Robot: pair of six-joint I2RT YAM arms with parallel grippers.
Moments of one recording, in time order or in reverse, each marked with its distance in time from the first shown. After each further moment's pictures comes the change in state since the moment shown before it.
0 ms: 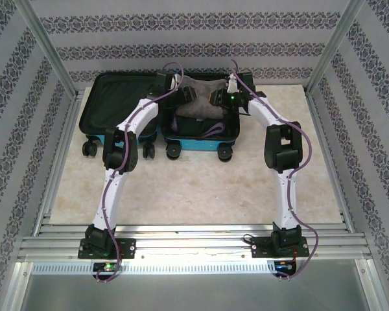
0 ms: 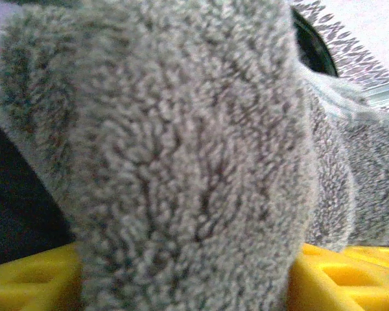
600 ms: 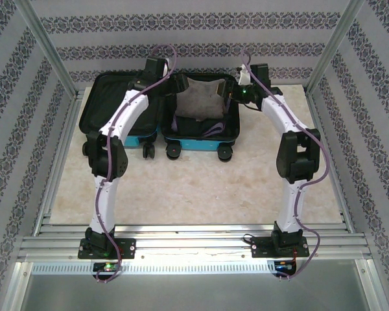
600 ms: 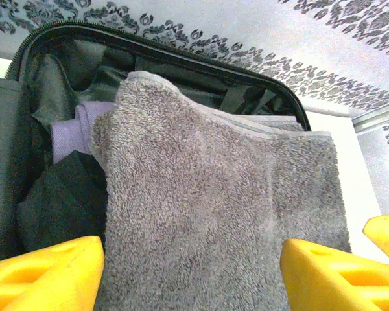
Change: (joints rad) left arm -0.008 -0.275 -0.068 -0.190 -0.190 0.122; right arm -0.035 -0.266 -0.148 -0.020 0.006 -0.070
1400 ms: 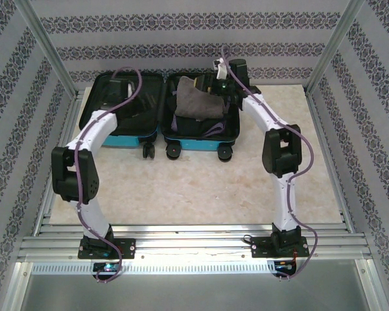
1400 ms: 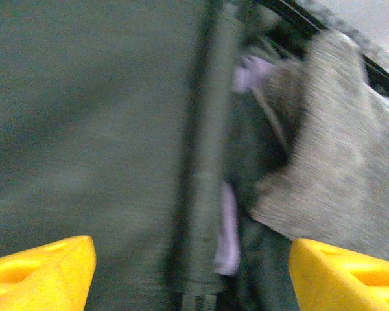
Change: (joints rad) left arm 0.214 -0.441 -0.729 0.184 -0.040 -0.042; right arm 0.126 0.193 0.201 0.216 -0.098 0.108
